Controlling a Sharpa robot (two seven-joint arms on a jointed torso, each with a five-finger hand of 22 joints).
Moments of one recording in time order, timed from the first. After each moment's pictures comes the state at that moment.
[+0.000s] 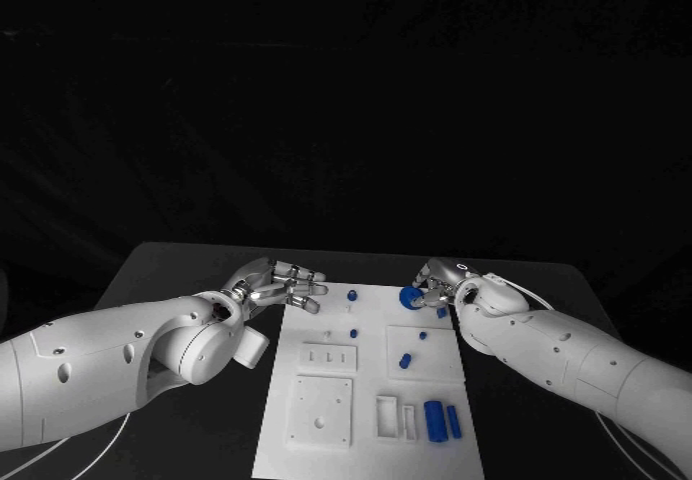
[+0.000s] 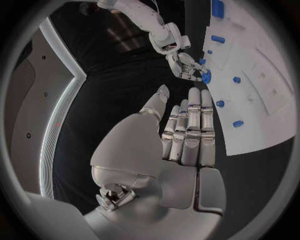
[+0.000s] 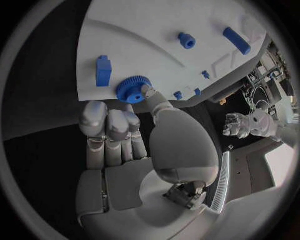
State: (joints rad) left arm 1.39 -0.81 -0.23 1.48 -0.18 -0.28 0.26; left_hand 1.38 0.01 0.03 -0.14 0.12 1.00 0.14 0.06 0.06 1.15 0.11 0.06 0.06 1.33 0.06 0.15 0.12 0.07 1.04 0.04 0.40 0.21; right arm 1.11 -0.46 0.20 0.84 -1.65 -0.30 -0.15; right_hand 1.27 -0.14 0.16 -0.11 0.31 1.05 0.10 0.07 0.06 1.25 0.00 1.10 1.19 1.45 -0.07 1.06 1.08 0.08 1.47 -0.09 0.88 1.31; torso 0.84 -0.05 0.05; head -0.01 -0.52
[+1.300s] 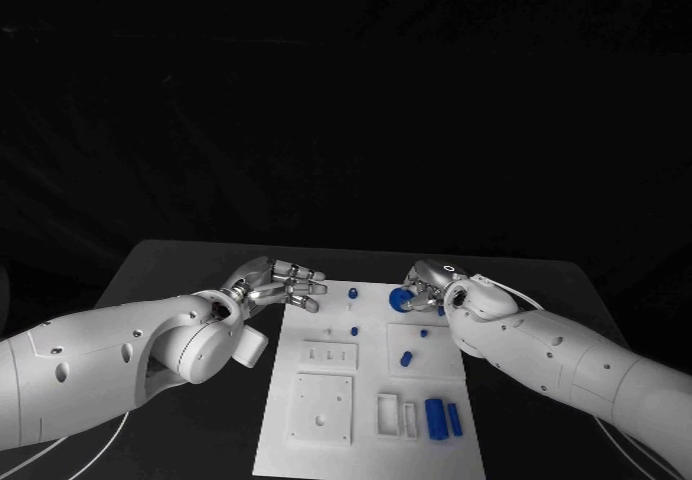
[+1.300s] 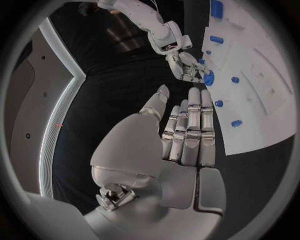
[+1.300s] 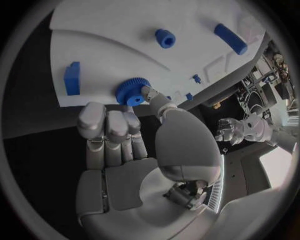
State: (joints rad) left arm 1.39 -0.81 -0.23 1.49 -0.19 -0.28 0.25; left_hand 1.38 0.01 0.03 -0.14 0.12 0.99 0.15 0.06 0.06 1.14 0.11 0.06 0.06 1.33 0.06 0.15 0.12 0.07 1.04 0.04 0.40 0.21; right arm 1.10 -0.46 0.17 0.91 -1.69 -0.30 -0.17; right_hand 1.19 -0.12 0.38 -0.17 0.31 1.14 0.08 0.06 0.06 1.26 -0.01 1.12 1.20 1.45 -0.07 1.07 1.09 0.08 1.47 -0.09 0.92 1.31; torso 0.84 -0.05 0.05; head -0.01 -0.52
